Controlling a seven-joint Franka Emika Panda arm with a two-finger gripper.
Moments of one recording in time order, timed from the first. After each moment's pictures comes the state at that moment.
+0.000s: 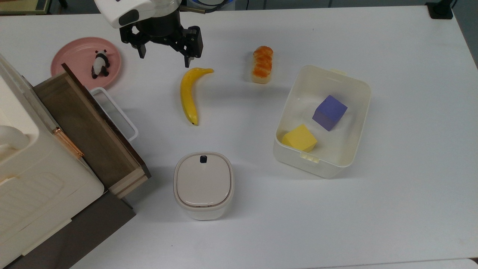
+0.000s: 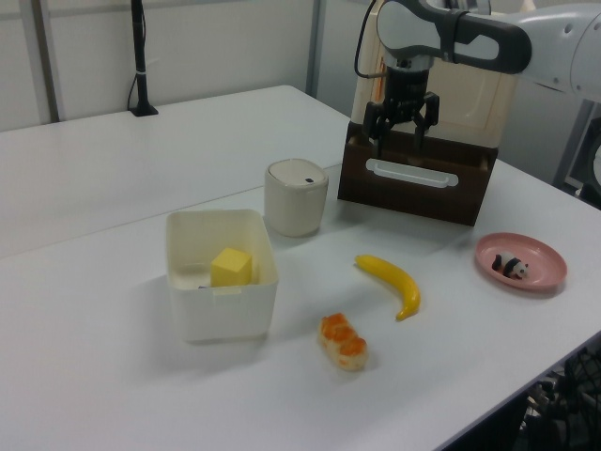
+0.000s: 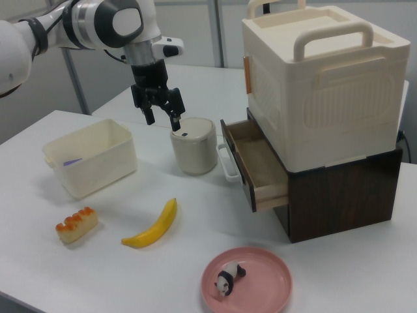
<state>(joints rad) -0.03 0.26 -0.03 -1.39 -0.08 1.63 0.12</state>
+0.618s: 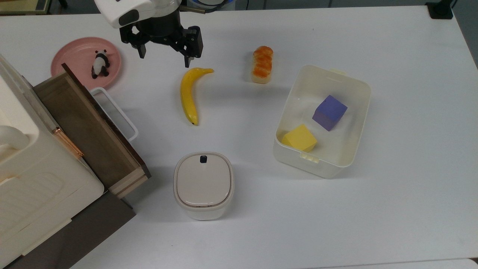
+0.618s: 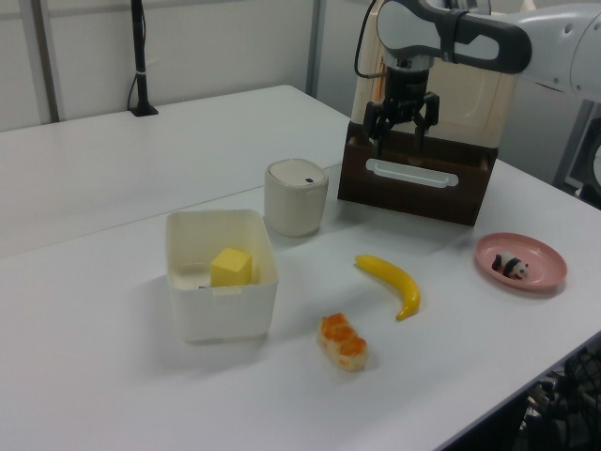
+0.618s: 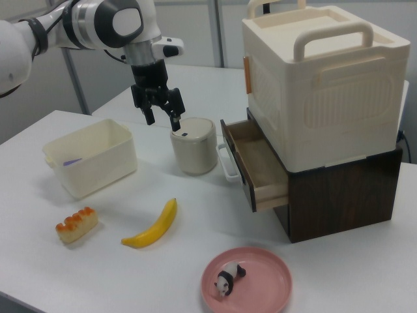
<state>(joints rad) -0.03 0.26 -0.03 -1.39 -0.08 1.63 0.12</state>
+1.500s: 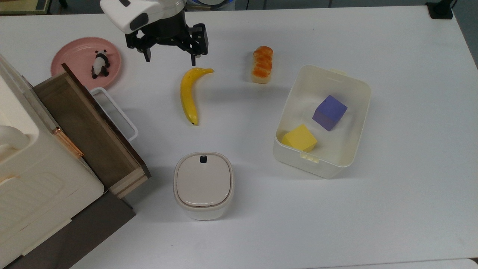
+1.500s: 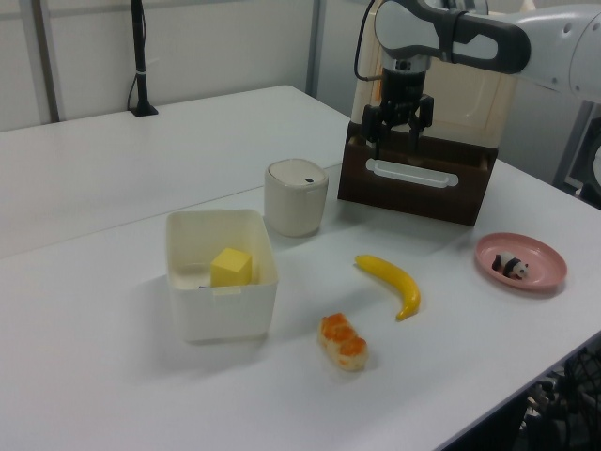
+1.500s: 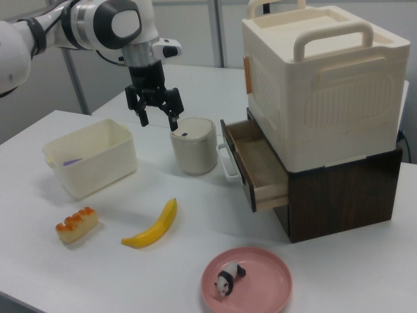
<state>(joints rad) -0.02 0.26 -0.02 -1.39 -0.06 1.63 -0.02</state>
